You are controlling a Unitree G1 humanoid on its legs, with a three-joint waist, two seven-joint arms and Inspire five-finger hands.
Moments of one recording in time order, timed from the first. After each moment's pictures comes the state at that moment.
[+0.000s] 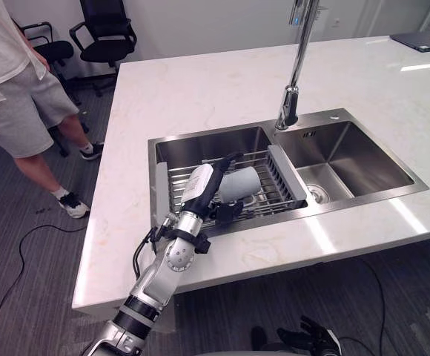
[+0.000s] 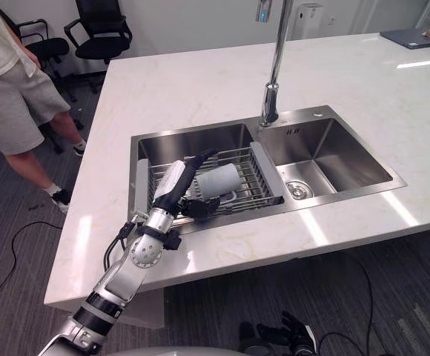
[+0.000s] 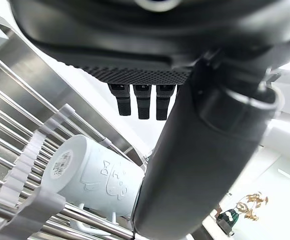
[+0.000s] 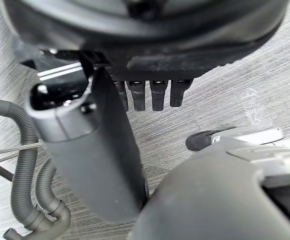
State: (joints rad) left arm -0.25 0.21 -0.38 0.11 0.45 -0.08 0.18; right arm 0.21 -0.15 -0.11 0.98 0.13 -0.12 -0.01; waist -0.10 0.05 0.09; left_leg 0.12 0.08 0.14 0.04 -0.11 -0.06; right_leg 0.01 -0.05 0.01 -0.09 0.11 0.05
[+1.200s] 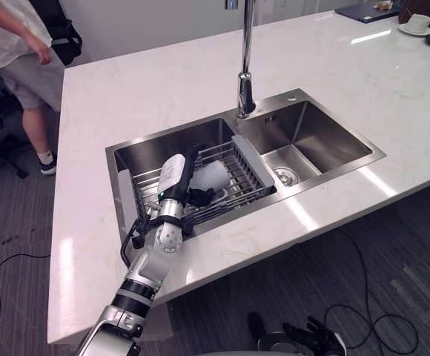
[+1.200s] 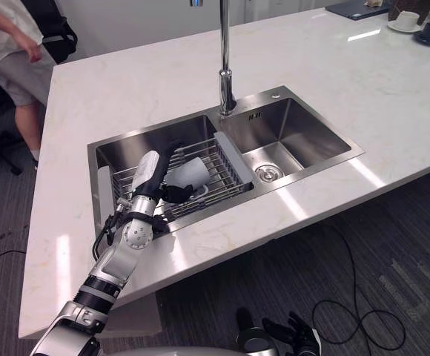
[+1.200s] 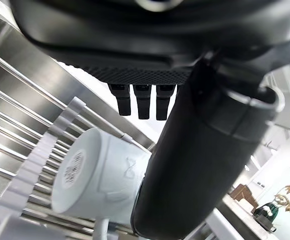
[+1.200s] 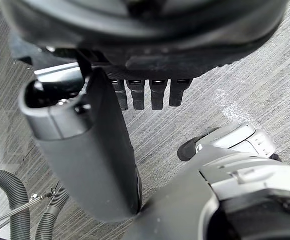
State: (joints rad) left arm -0.31 0.20 -0.24 0.21 0.53 0.02 0.24; right arm 0.22 -0.13 -0.17 0.95 0.17 -0.12 -0.02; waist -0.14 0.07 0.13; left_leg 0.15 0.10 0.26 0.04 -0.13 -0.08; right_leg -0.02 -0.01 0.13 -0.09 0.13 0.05
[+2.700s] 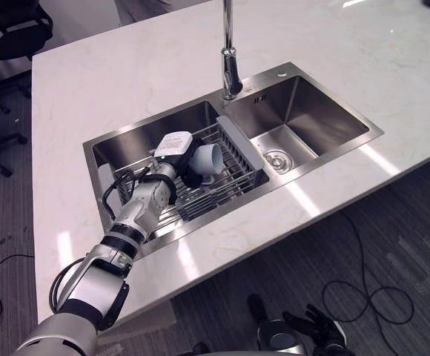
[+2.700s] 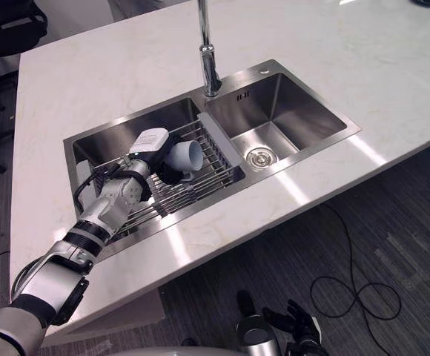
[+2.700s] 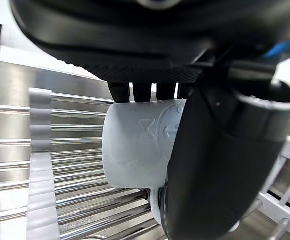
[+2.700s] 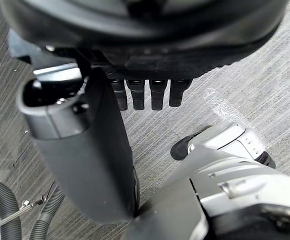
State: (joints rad) left arm -0.73 0.39 -0.36 0.60 0.69 0.01 0.02; right arm 0.17 -0.15 -0.17 0.96 0.17 -0.13 0.01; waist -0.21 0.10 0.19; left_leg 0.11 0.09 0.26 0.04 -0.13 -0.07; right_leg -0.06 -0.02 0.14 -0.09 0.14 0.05
